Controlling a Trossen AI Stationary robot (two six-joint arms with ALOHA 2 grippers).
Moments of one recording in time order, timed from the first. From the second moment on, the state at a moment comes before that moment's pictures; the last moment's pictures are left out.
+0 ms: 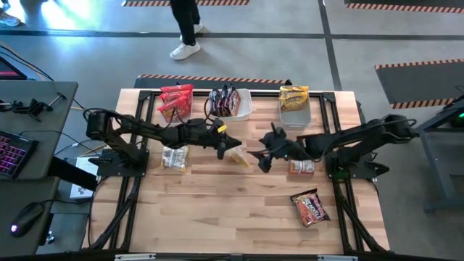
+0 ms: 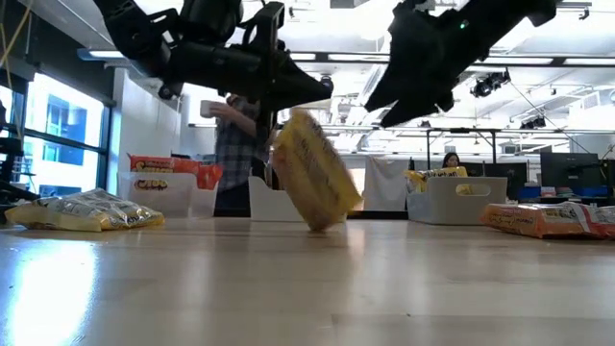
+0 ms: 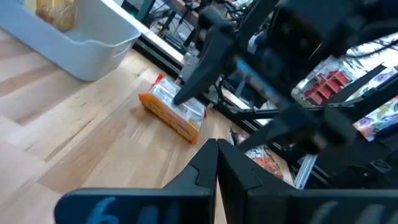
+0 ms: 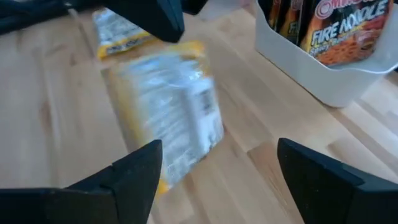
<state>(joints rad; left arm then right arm) 0.13 1.61 0.72 0.70 0.14 -0.61 0.13 1.35 0.81 -0.15 0.43 0.45</state>
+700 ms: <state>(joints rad) -0.12 1.56 0.72 -0.03 0.05 -0.30 0.15 1.51 0.81 -0.05 0.52 0.30</state>
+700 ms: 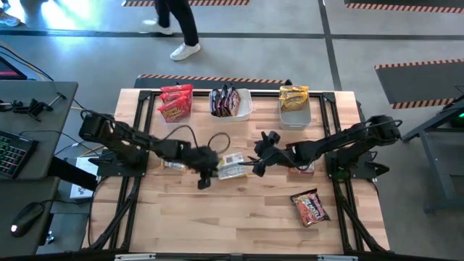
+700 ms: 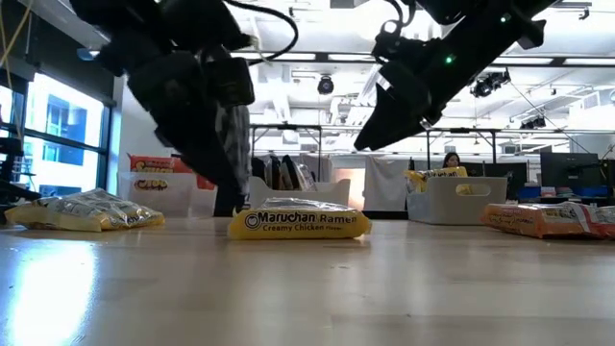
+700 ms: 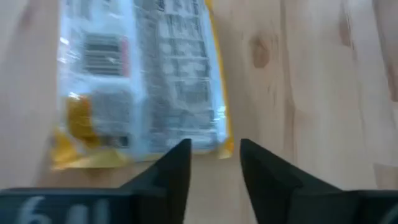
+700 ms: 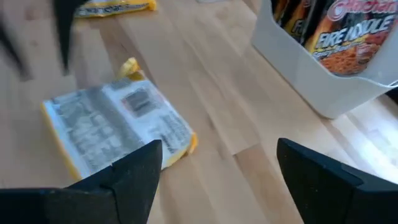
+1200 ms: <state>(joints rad) -0.28 1.74 0.72 0.15 -0.31 -0.36 0.12 1.51 0.81 -0.05 0.52 0.22</state>
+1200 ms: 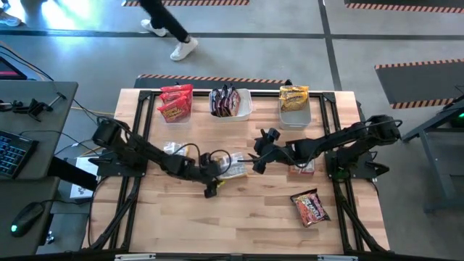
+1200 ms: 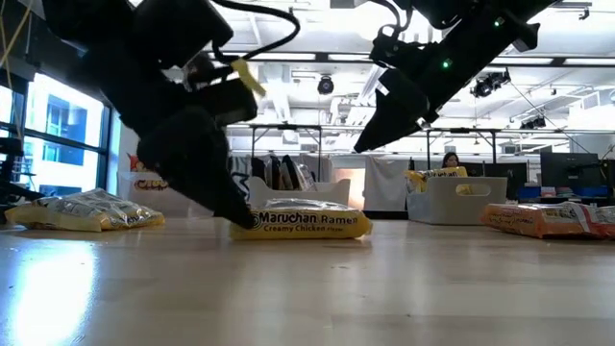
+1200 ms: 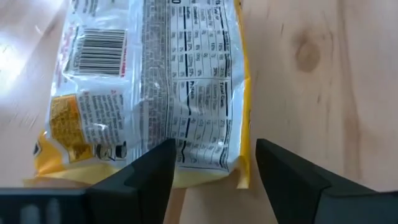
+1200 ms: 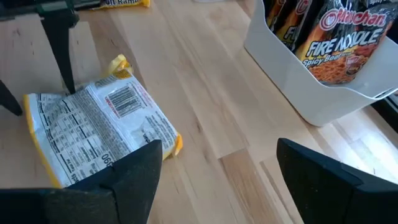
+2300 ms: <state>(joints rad) -0.07 1.75 0.73 0.53 0.03 -0.42 0.23 1.53 0.81 -0.04 0.41 -0.07</state>
